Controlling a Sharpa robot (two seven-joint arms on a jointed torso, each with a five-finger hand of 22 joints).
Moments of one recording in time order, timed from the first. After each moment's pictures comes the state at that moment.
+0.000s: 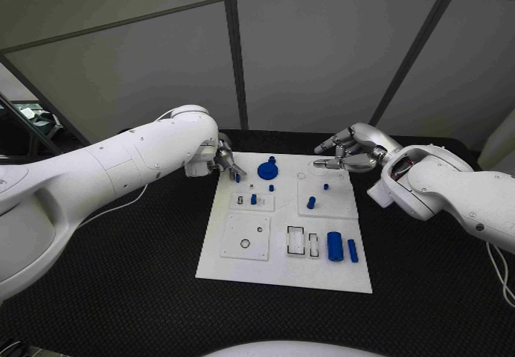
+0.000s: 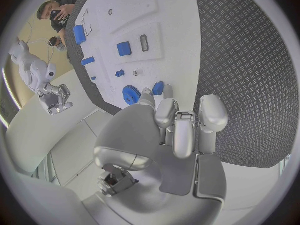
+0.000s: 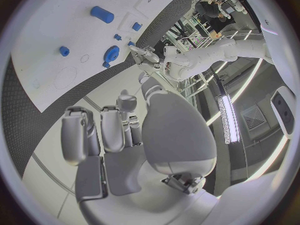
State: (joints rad) left arm 1.31 -0.49 0.06 0.93 -1.09 0.37 -0.59; left_hand 1.32 0.10 -0.12 0.22 0.08 1.09 0.05 0.09 0.92 1.45 -0.02 1.05 1.31 1.47 -0.07 1.53 1.31 0.12 1.26 0.04 1.30 1.12; right arm 1.22 -0.79 0.07 1.47 -1.01 -0.30 -0.02; right_hand 1.33 -0.14 0.13 0.15 0.18 0.98 0.11 0.07 0.07 1.27 0.03 1.00 0.98 1.47 -0.04 1.34 1.22 0.03 1.46 0.07 1.45 1.31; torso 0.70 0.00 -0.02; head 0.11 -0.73
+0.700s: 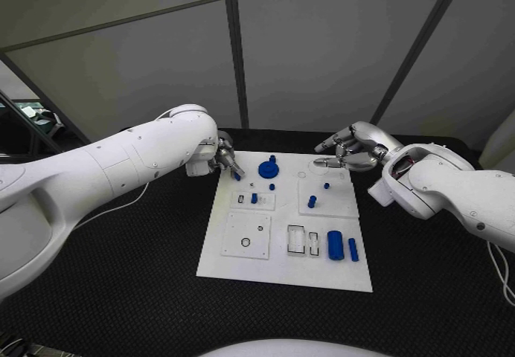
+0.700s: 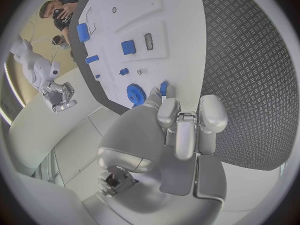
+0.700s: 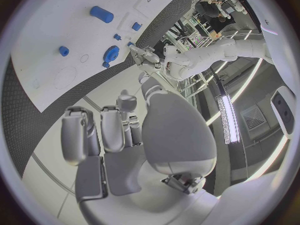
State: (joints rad) left arm 1.31 -0.51 0.06 0.96 -1.07 0.34 -0.56; left_hand 1.43 0.16 -0.02 0.12 0.05 1.08 0.06 0.10 0.91 1.45 -0.02 1.03 1.31 1.46 -0.07 1.53 1.31 0.12 1.27 0.04 1.30 1.14; right arm 1.22 -0.79 0.07 1.47 -1.01 -0.30 -0.02; right_hand 1.33 -0.14 0.13 0.15 0.18 0.98 0.11 0.07 0.07 1.27 0.03 1.00 0.98 1.47 -0.04 1.34 1.22 0.03 1.46 0.07 1.45 1.31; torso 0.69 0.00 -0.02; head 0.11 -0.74
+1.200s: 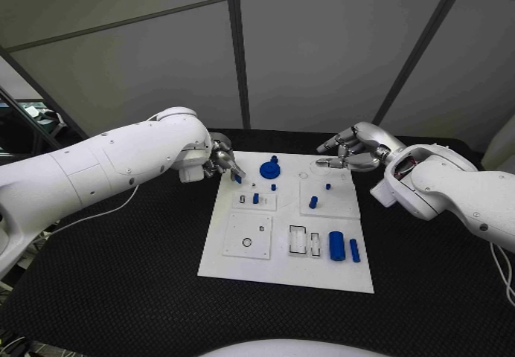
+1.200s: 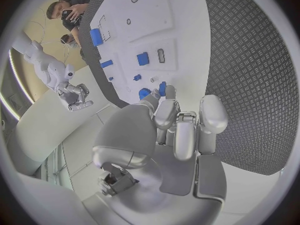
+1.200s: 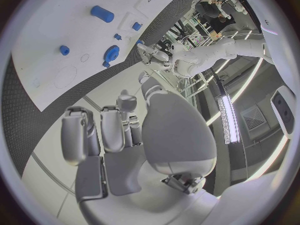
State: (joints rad) left arm 1.31 -0.65 0.06 1.19 -1.01 0.28 -0.56; left_hand 1.24 0.10 0.25 0.01 0.05 1.08 0.05 0.13 1.05 1.46 -0.02 1.06 1.31 1.47 -0.07 1.54 1.31 0.12 1.28 0.04 1.30 1.16; right arm 1.22 -0.79 0.07 1.47 -1.01 -0.29 -0.02; right_hand 1.33 -0.14 0.13 0.15 0.18 0.98 0.11 0.07 0.07 1.27 0.03 1.00 0.98 1.47 -0.04 1.34 1.22 0.03 1.46 0.07 1.45 1.31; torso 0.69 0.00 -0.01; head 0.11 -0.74
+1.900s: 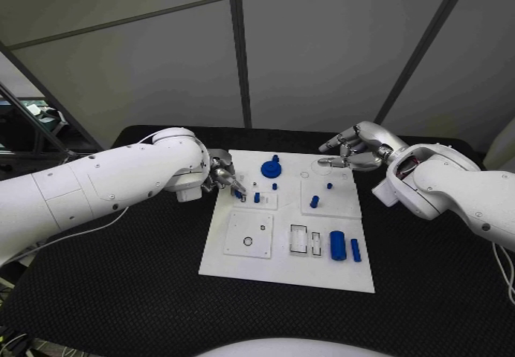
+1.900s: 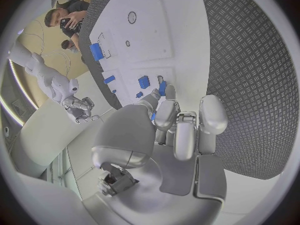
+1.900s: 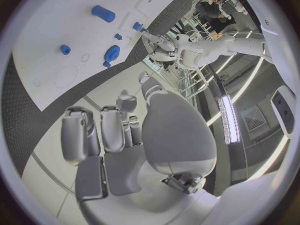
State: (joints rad) left arm 1.24 -0.75 0.05 1.38 -1.07 0.20 -0.57; left_hand 1.22 0.09 0.28 0.00 0.05 1.08 0.05 0.13 1.06 1.46 -0.02 1.07 1.31 1.47 -0.07 1.55 1.31 0.12 1.28 0.03 1.30 1.17; right arm 1.22 -0.79 0.07 1.46 -1.01 -0.29 -0.02; right_hand 1.33 -0.14 0.13 0.15 0.18 0.98 0.11 0.07 0.07 1.27 0.03 1.00 0.98 1.47 -0.04 1.34 1.22 0.03 1.46 0.07 1.45 1.31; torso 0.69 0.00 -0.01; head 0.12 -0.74
